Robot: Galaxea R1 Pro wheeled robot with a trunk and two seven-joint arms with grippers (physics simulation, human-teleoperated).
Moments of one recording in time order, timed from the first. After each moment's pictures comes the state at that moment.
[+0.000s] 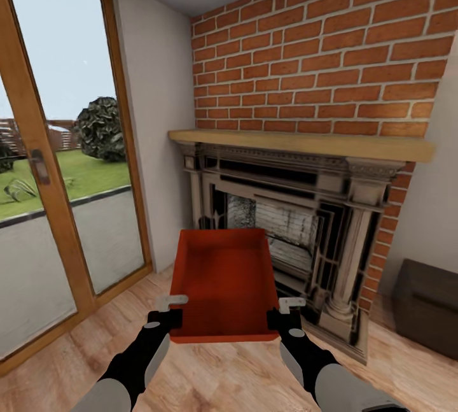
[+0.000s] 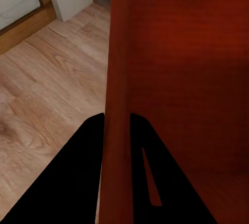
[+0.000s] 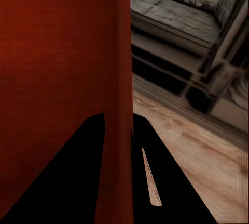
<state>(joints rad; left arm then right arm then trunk) -0.55 -0.09 -0.06 -0.59 0.07 0.19 0.20 -0.67 0.13 0.08 -0.25 0.00 -0.11 -0.19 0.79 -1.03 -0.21</state>
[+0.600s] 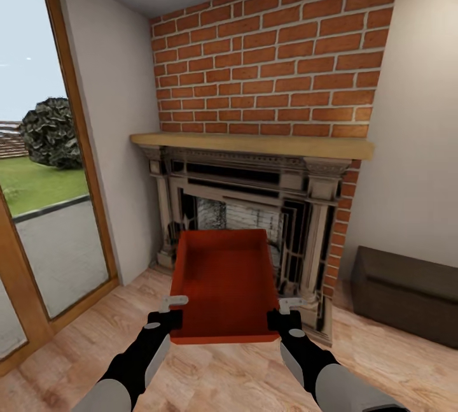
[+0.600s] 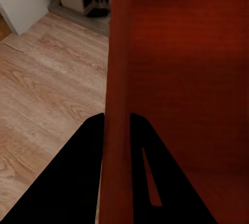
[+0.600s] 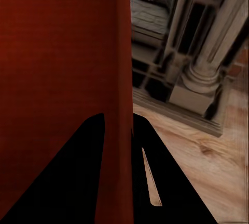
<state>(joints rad) -0.55 -0.10 -0.06 -0.58 0.07 0.19 0.20 -0.67 0.13 0.08 -0.25 0.00 -0.10 -0.19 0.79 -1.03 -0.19</state>
